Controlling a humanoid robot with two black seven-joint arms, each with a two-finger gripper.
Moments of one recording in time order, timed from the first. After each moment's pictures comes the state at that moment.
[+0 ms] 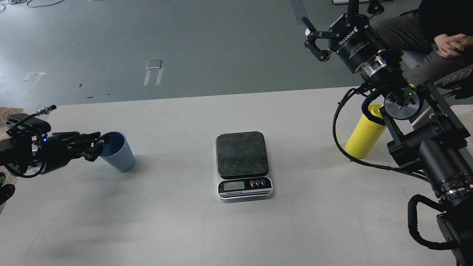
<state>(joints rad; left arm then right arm) -0.66 0.90 -0.42 -0.94 1.83 -0.05 -0.49 0.74 -0.09 1.35 0.90 -0.36 0.49 -0.03</state>
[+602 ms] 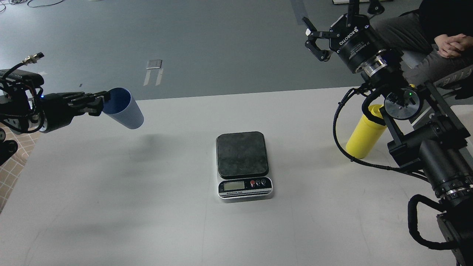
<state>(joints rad) -0.90 0.85 -0.43 -0.93 1.74 -0.16 -0.49 0.74 -0.09 1.35 0.90 -0.36 0.49 -0.03</state>
